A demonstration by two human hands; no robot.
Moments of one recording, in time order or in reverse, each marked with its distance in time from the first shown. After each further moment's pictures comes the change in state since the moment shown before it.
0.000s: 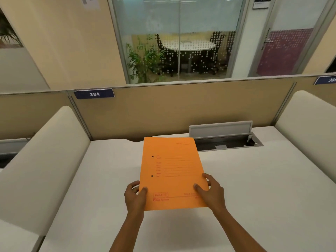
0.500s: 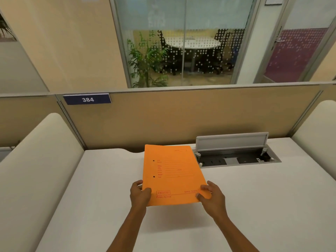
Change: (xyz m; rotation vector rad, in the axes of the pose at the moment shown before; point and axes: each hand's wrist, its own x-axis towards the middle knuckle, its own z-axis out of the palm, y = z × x) left_hand 0.135 0.022 0.067 0.168 -0.058 -0.077; right_hand 0.112 -0.007 0.053 -0.002 -0.018 -0.009
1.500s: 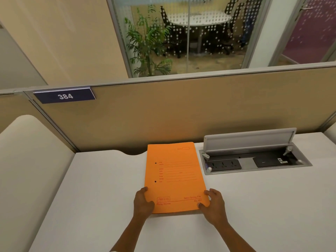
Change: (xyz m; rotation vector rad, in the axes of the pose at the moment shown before) left_hand 0.111 -0.037 0.051 0.548 -0.142 0.033; right_hand 0.107 0.037 0.056 -0.192 -0.188 0.134
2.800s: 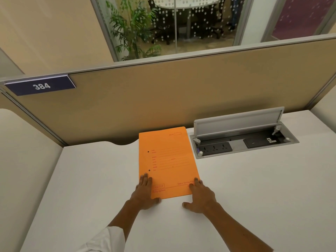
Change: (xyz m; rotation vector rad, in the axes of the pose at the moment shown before) left_hand 0.017 -0.009 0.019 0.862 -0.369 0.362; right_hand 0.007 0.018 0.019 -0.788 -0.310 -0.189
